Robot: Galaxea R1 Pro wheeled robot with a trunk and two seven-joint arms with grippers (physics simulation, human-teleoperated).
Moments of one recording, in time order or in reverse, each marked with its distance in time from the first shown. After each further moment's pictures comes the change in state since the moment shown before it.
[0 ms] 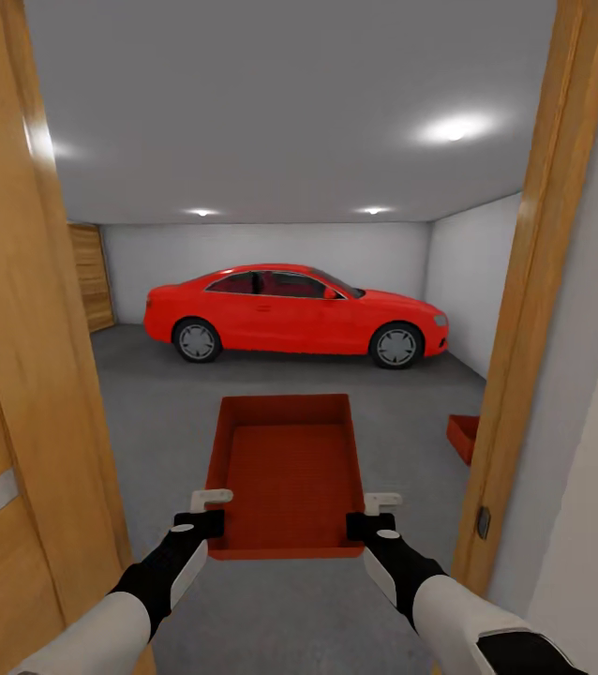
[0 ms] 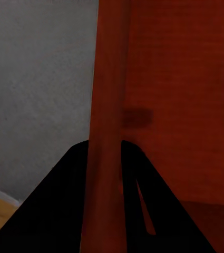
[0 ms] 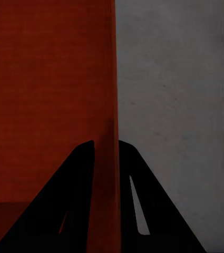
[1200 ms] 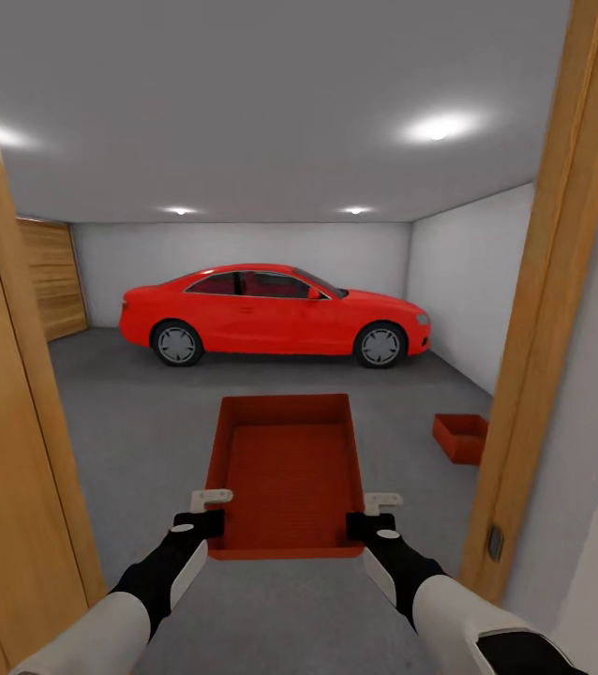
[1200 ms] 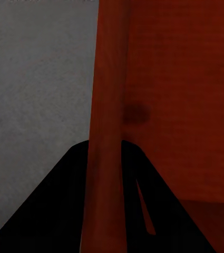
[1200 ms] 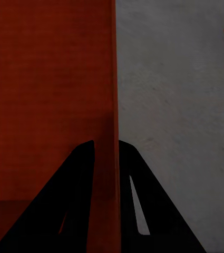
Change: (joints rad) left arm 0.000 0.000 0.001 0.000 0.000 0.000 -0.001; right arm 0.000 0.000 0.000 0.000 0.000 0.001 0.000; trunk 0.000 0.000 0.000
